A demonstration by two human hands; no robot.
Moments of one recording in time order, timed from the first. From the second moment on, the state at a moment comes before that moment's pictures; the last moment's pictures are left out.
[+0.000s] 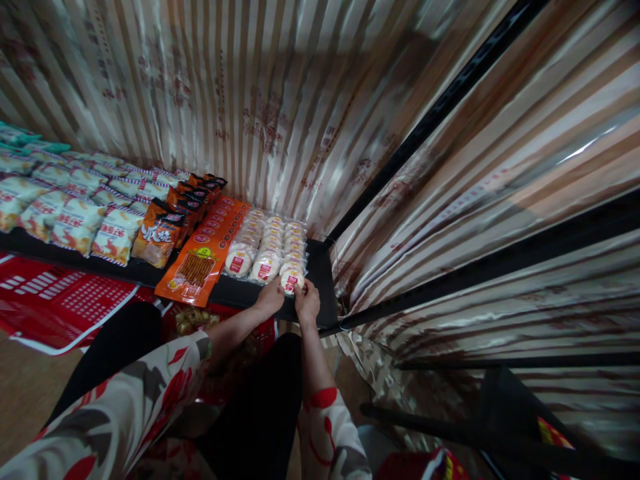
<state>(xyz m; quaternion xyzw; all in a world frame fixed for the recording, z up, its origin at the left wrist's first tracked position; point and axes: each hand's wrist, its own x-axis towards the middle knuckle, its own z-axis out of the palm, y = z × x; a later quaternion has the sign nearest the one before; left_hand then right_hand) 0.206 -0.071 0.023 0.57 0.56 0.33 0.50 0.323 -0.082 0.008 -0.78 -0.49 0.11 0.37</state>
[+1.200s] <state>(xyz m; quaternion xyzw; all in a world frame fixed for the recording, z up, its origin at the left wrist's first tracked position) 0.142 -0.129 -0.007 0.64 0.59 0.29 0.40 0.211 -0.159 -0.026 -0.67 -0.54 0.10 0.50</state>
